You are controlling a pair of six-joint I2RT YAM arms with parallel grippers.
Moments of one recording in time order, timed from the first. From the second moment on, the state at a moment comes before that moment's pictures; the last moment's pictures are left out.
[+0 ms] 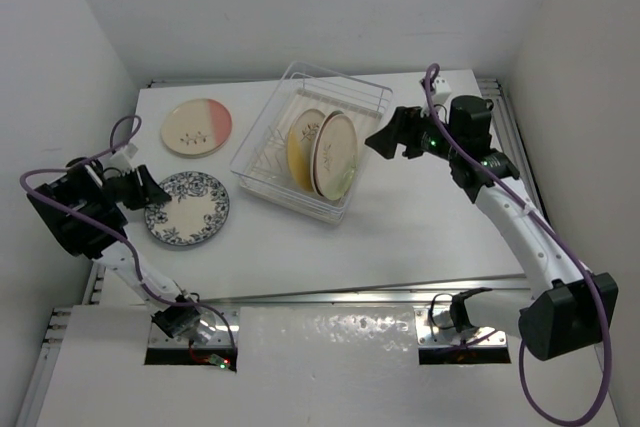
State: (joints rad) left arm 0.73 1.94 1.15 -0.60 0.76 0.46; right arm 0.24 1.21 1.03 -0.18 -0.49 0.33
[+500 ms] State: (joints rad) left arm 0.72 1.87 1.24 -0.65 0.59 0.50; right arm 0.24 1.21 1.05 -0.19 -0.44 0.31
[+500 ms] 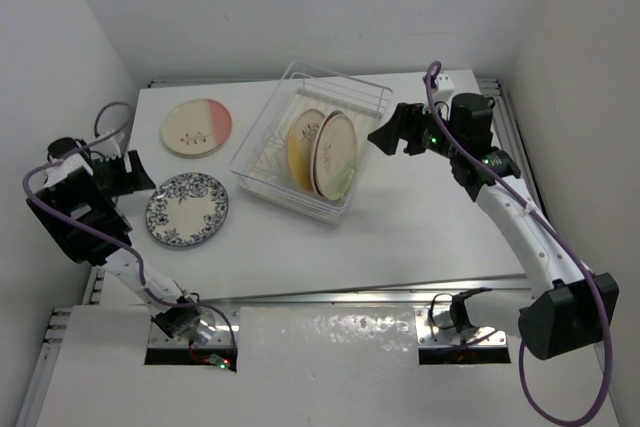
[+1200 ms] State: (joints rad) left arm -0.32 1.78 1.83 -0.78 0.26 0.15; right arm 0.24 1.21 1.00 -0.29 -0.24 0.25
